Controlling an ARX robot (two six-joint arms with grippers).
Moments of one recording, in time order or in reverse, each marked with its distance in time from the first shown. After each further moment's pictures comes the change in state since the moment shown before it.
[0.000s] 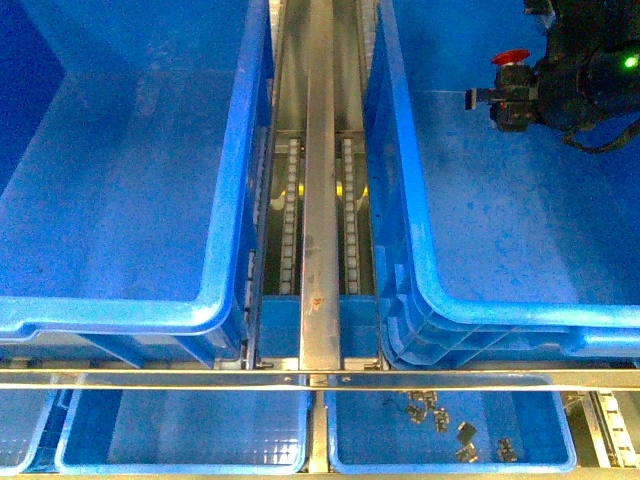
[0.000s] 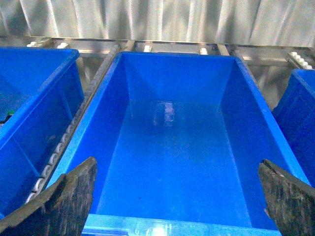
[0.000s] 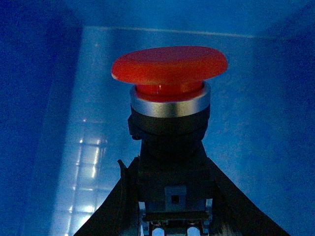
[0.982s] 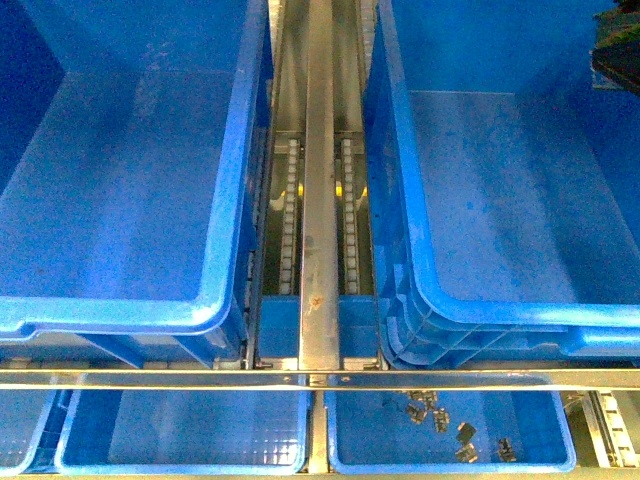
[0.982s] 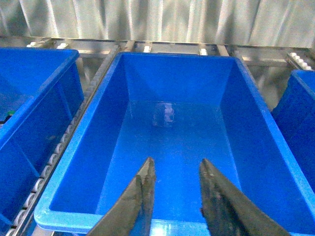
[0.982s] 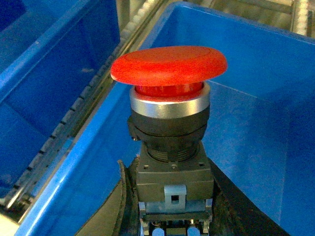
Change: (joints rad) left arm 0.000 0.000 0.000 0.000 0.000 -0.001; right arm 0.064 -0.852 -0.744 0.154 -0.163 -0.196
